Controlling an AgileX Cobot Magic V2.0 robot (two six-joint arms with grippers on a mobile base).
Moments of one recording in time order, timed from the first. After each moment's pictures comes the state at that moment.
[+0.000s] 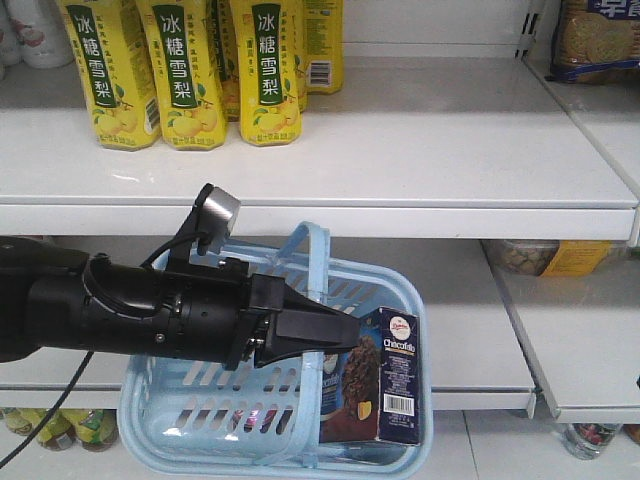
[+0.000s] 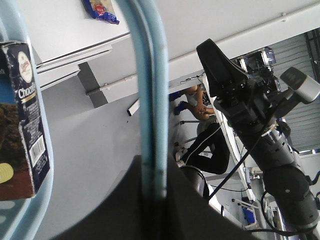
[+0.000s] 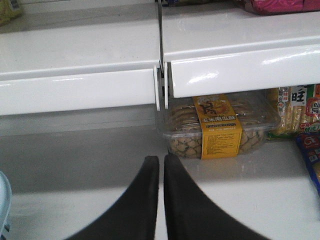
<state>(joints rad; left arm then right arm) -0.44 1.48 -0.87 -1.63 0.99 0.87 -0.01 0.51 -0.31 -0.07 0.14 0.17</state>
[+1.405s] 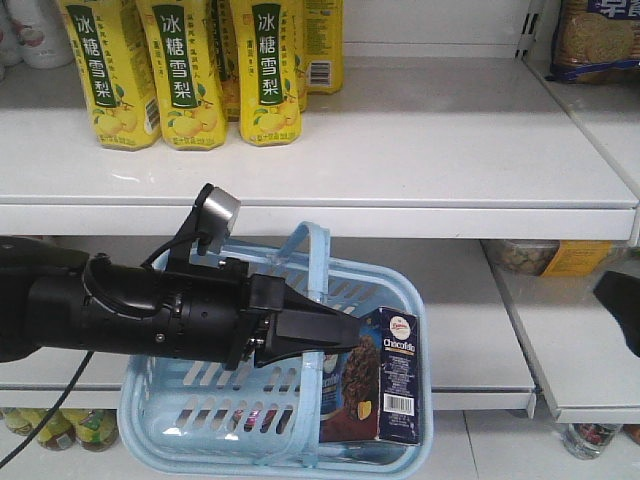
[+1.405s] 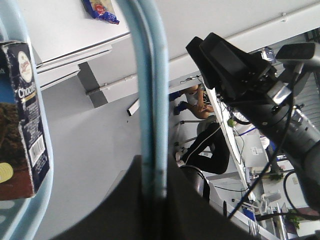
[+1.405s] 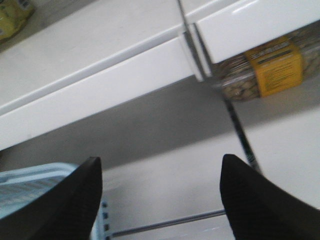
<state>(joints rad) -0.44 1.48 -0.87 -1.63 0.99 0.87 0.02 0.65 -0.51 0.34 0.40 0.13</state>
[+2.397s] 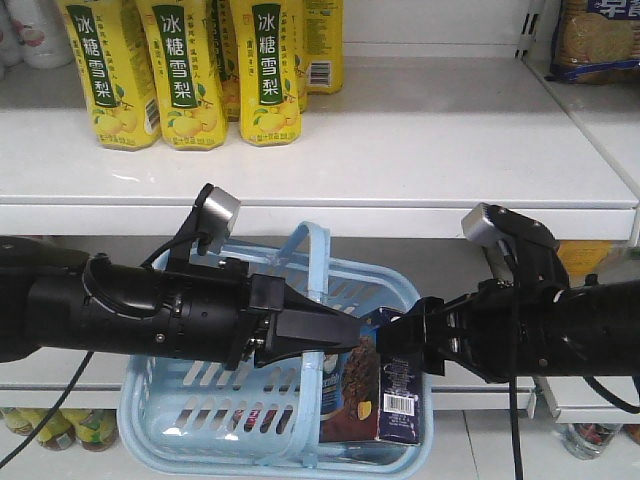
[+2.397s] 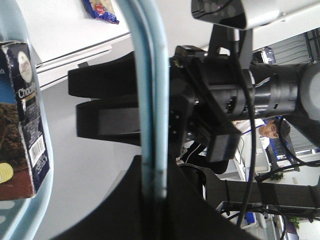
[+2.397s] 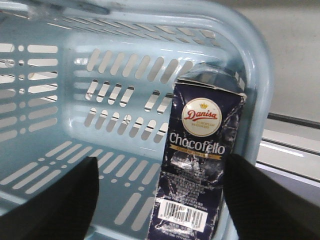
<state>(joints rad) -0.44 1.48 -0.87 -1.63 0.99 0.87 0.33 1.25 -0.74 0.84 0.62 -0.36</state>
